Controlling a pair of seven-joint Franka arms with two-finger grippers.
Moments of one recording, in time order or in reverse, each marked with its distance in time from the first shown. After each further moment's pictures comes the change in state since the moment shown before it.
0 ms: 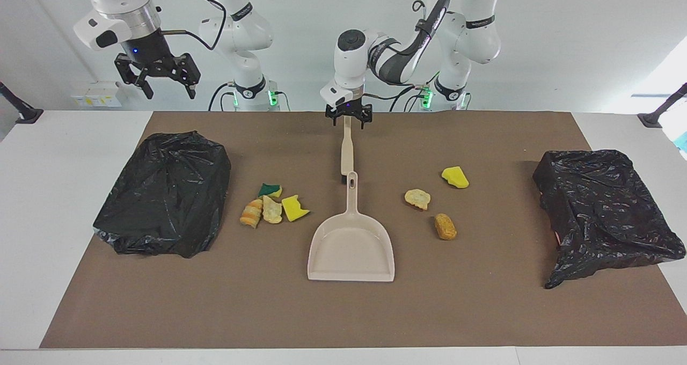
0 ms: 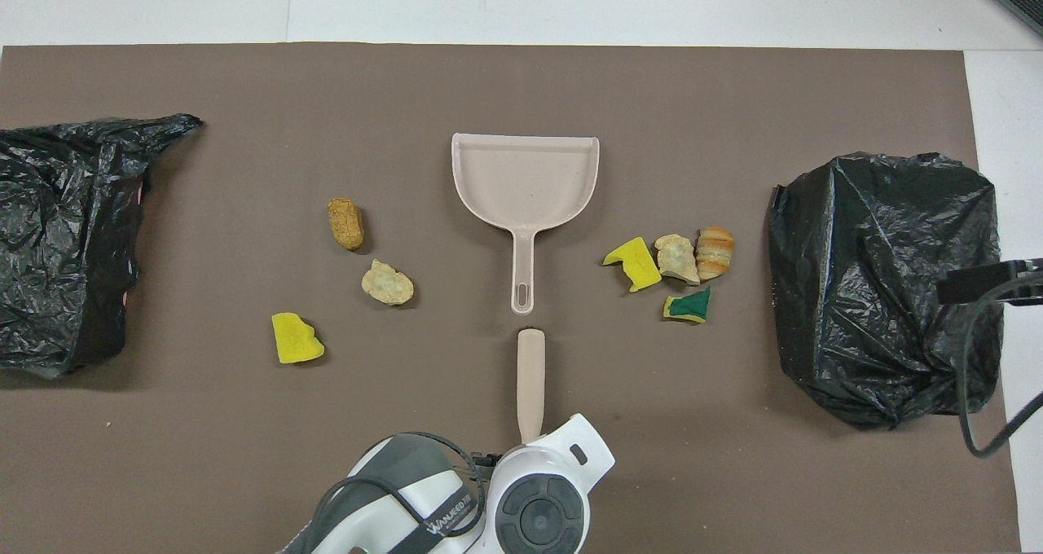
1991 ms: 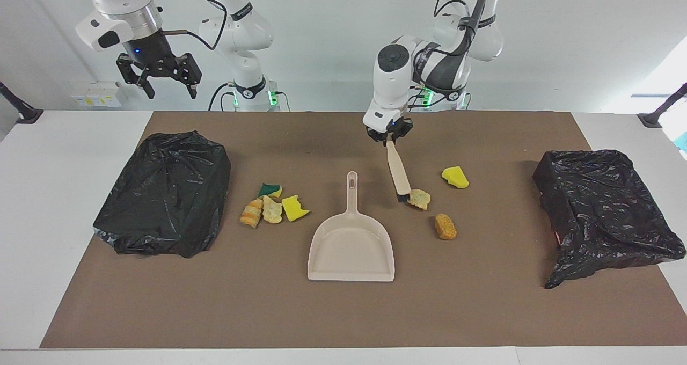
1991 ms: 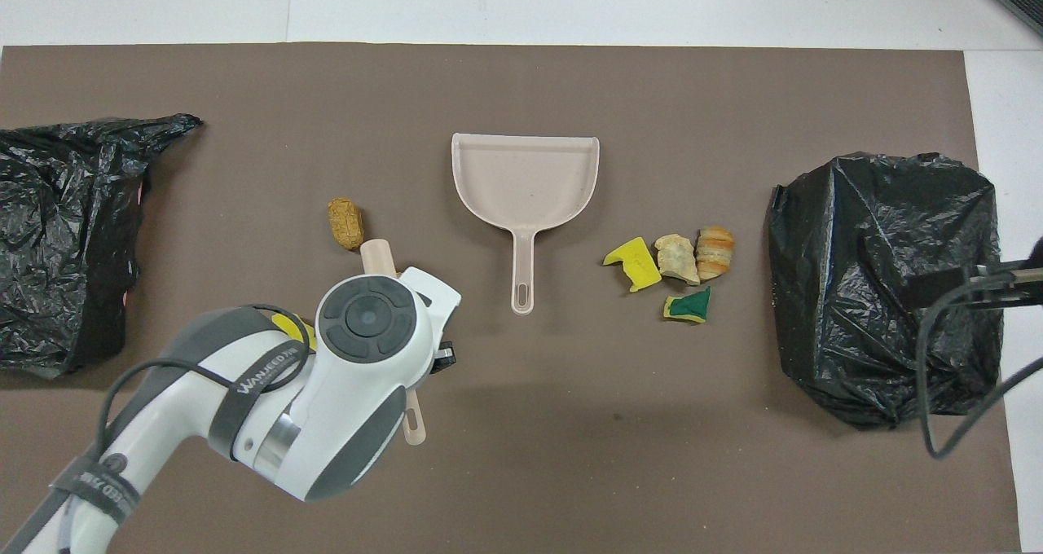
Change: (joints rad) left arm 0.367 -0.014 0.046 0.137 0.089 -0.315 -0.114; right arm 0.072 0.006 0.011 -0.049 0.003 0.035 0.071
